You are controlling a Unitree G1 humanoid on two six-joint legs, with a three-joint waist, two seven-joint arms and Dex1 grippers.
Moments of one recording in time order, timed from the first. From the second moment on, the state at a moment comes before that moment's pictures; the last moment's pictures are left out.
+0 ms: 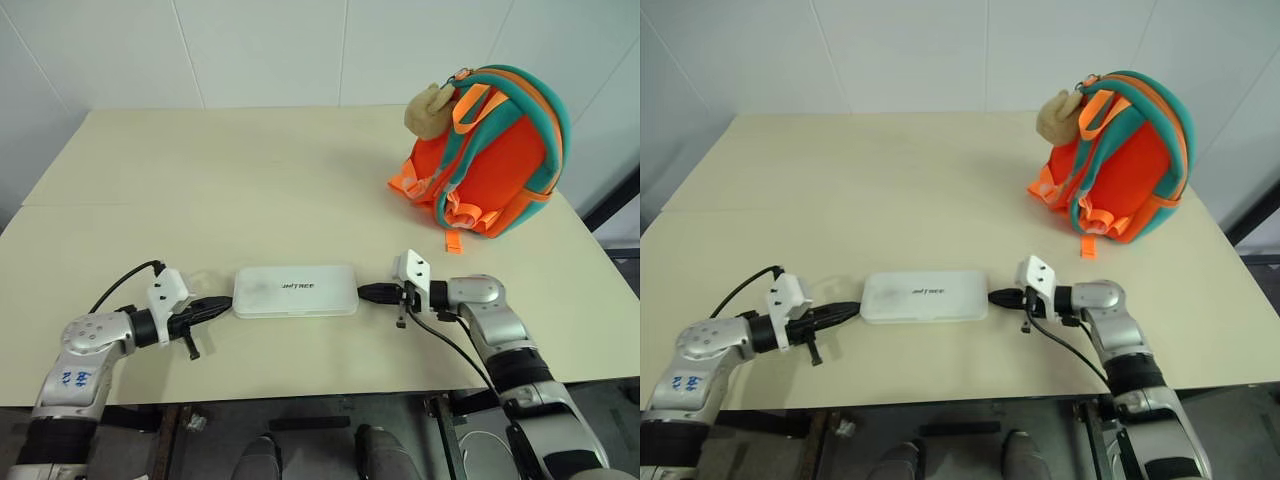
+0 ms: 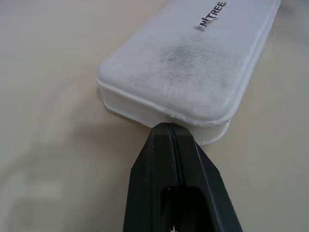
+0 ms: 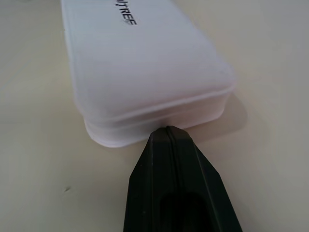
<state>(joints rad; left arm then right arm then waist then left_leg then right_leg) -0.20 0.68 0.13 0.09 -0.29 0.11 -0.98 -0.56 -0.43 0.10 0.37 0.10 0.02 1.21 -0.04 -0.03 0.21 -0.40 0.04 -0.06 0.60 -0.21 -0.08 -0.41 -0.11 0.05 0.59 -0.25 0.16</state>
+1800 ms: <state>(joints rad) -0.63 0.74 0.13 0.43 -0.61 1.25 -1.07 -0.54 -0.68 0.19 0.03 0.31 0.65 1.19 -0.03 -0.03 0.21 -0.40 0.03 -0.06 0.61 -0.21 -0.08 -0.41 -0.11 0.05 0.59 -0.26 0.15</state>
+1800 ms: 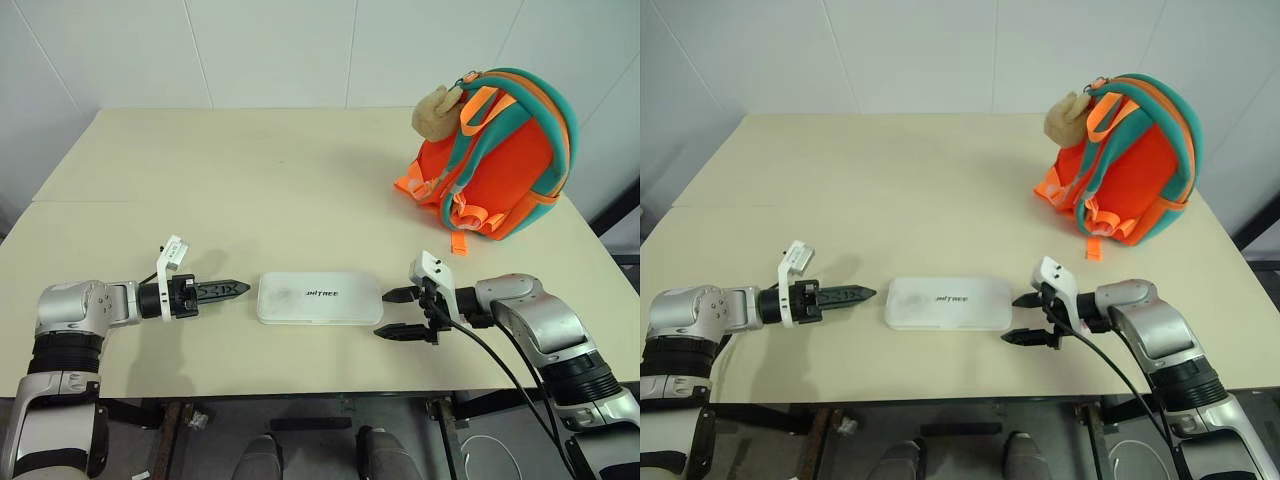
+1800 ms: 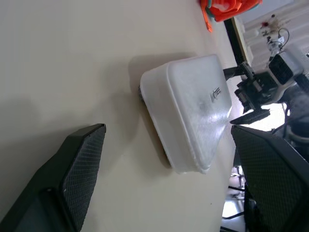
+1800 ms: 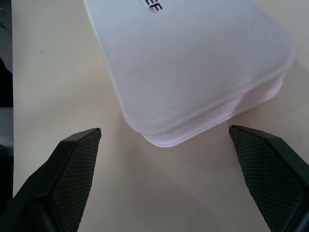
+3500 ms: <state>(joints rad) -0.66 0.53 0.22 0.40 -0.75 1.57 -0.88 -0.46 -0.60 0.15 0.01 0.28 0.52 1.04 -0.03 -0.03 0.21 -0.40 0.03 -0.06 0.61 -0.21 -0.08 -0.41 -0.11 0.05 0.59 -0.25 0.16</state>
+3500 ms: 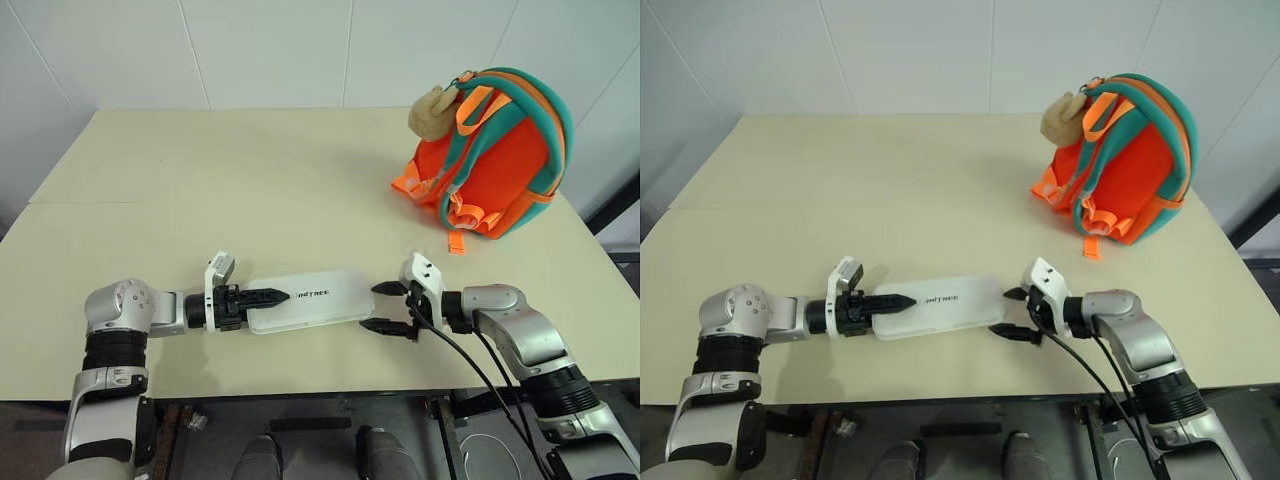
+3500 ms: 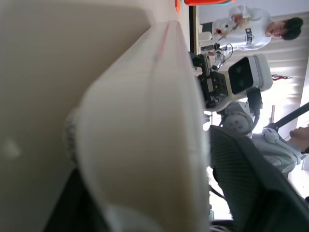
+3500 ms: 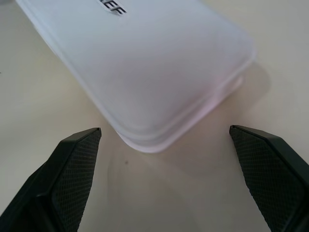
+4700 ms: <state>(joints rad) -0.46 0.55 0.42 0.15 -0.87 1.46 -0.74 -1.33 -0.40 -0.12 1.30 0.05 -0.05 0.46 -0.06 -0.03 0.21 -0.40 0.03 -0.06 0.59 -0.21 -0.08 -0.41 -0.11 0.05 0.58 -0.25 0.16</state>
